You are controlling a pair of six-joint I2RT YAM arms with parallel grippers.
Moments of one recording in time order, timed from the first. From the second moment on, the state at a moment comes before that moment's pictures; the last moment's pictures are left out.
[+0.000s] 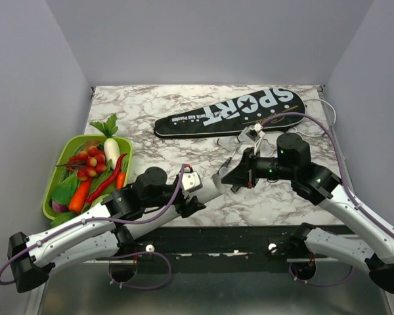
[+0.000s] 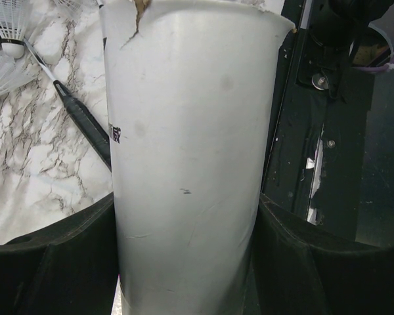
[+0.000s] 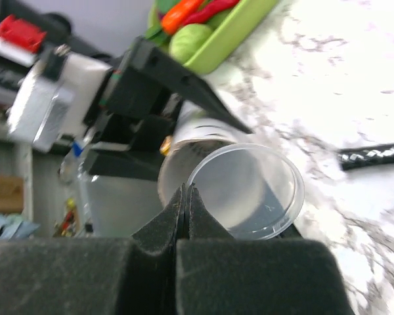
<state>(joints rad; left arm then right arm) -1.00 0.77 0.63 -0.23 0.28 0.06 0.73 0.92 0.95 -0.37 -0.63 0.56</state>
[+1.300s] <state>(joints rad) -1.00 0.72 0.63 -0.23 0.27 0.04 0.15 1.26 0.70 -0.44 0.17 0.78</state>
